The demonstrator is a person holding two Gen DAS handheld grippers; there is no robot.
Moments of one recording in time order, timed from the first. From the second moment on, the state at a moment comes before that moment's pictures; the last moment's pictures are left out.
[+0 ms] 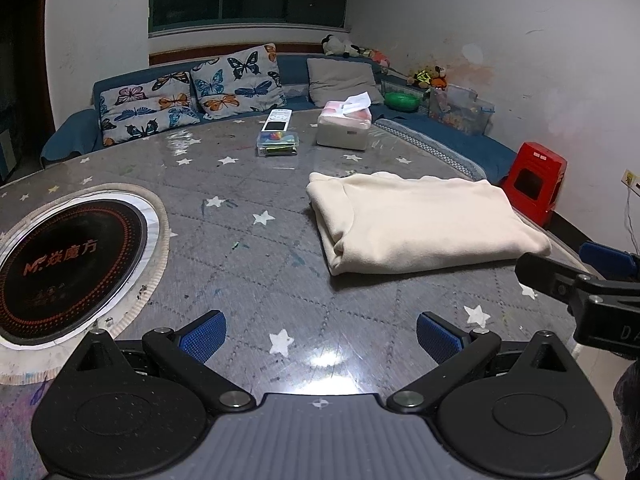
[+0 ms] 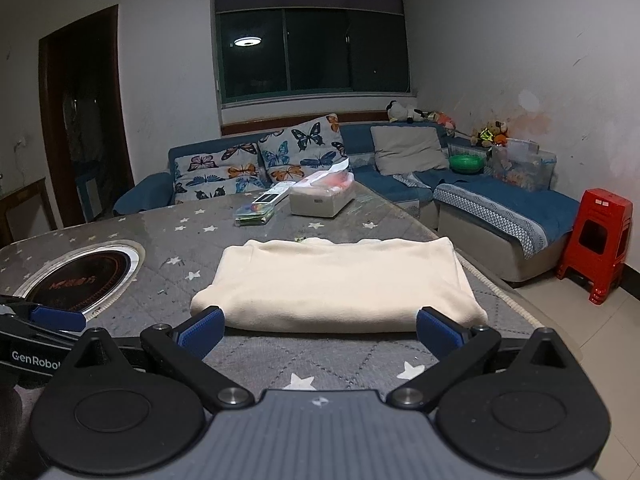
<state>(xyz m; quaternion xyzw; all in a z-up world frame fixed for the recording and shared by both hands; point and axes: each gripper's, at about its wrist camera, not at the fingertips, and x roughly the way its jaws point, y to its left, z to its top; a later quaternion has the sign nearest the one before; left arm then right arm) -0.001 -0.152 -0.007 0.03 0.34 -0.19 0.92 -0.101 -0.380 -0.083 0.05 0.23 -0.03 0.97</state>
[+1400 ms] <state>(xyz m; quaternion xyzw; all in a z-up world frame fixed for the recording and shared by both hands) -0.026 -0.157 0.002 0.04 0.33 -0.19 0.92 -0.119 -0.379 -0.075 0.06 0.22 -0.02 0.97</state>
